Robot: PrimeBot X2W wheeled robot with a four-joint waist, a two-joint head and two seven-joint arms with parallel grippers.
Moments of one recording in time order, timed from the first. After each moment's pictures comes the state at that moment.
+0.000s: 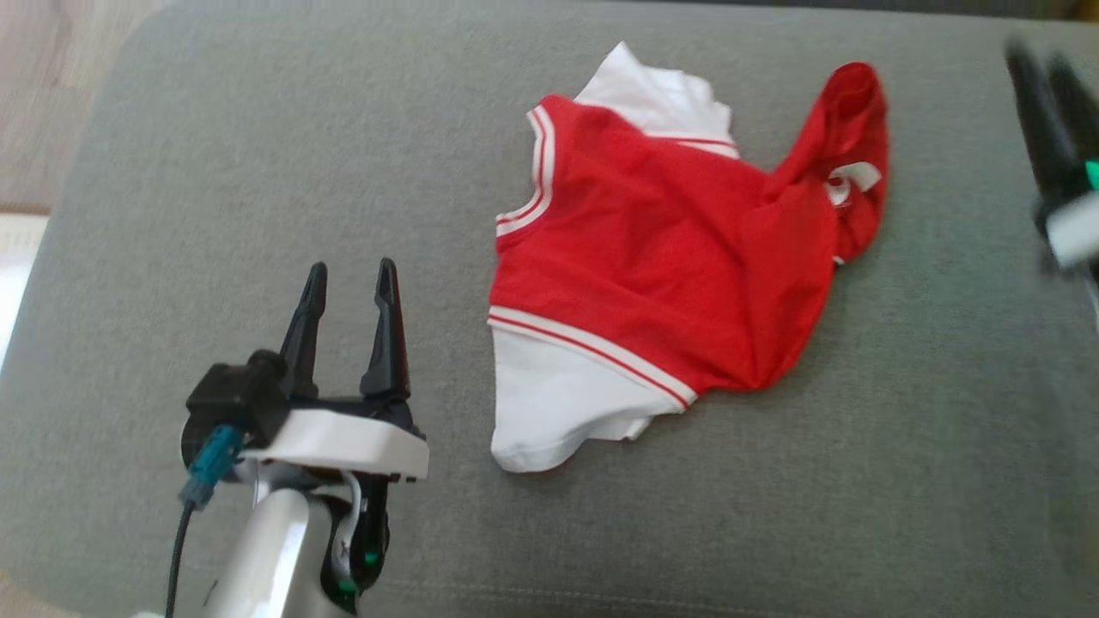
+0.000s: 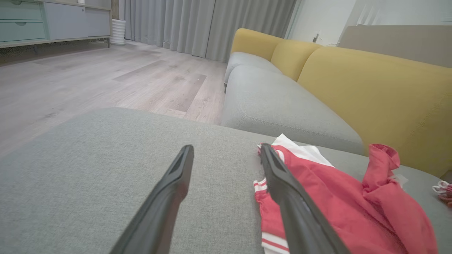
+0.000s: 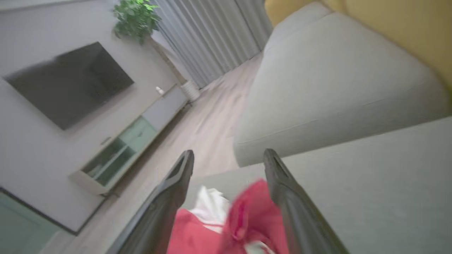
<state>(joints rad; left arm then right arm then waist) -0.16 0.05 -0.29 0.11 -0.33 0.12 -0.26 -0.64 -0.63 0.47 0.39 1.28 0.12 0.00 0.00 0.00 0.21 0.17</state>
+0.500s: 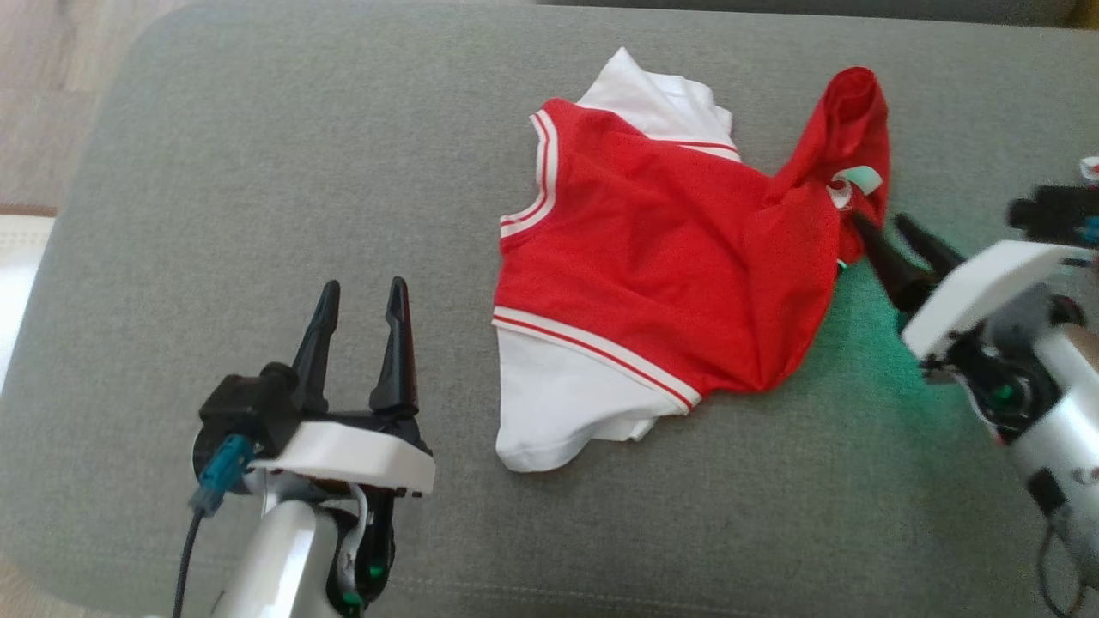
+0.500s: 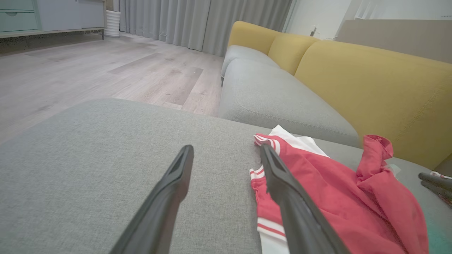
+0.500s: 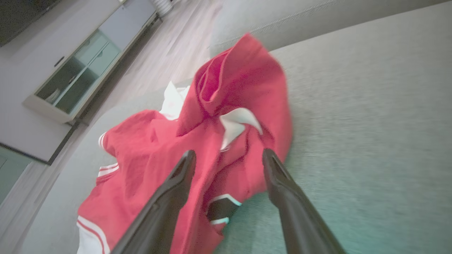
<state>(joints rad) -0.14 0.05 -0.30 0.13 -0.34 0.10 -0.26 -0.59 -0.51 0.62 0.59 1.13 0.12 0.10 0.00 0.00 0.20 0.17</state>
